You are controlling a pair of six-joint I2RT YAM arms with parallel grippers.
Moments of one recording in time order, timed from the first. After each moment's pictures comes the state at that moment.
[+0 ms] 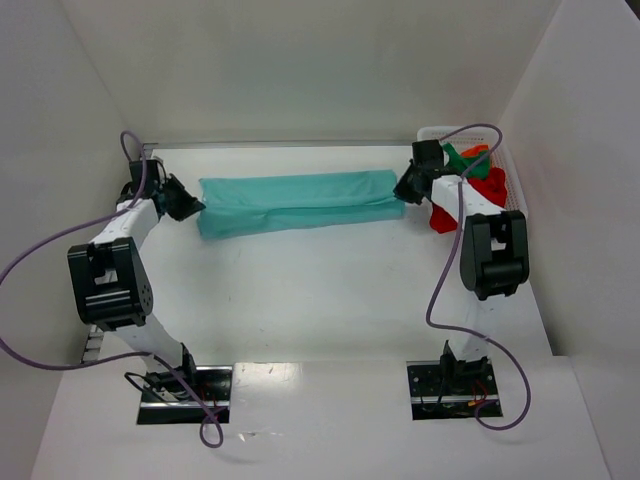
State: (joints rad) left arm 0.24 1.67 1.16 -0.29 0.31 -0.63; right arm 0.12 1.88 1.40 -0.37 0.03 0.69
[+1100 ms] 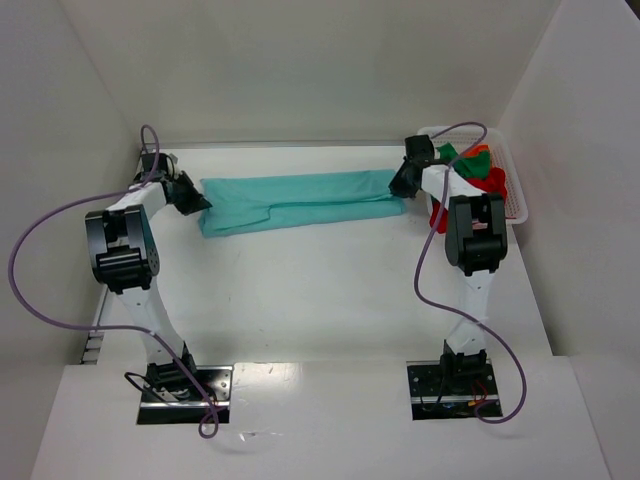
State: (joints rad) left arm 0.24 2.02 1.43 -0.33 0.38 -0.50; right arm 0.10 2.17 1.66 -0.40 0.03 0.67
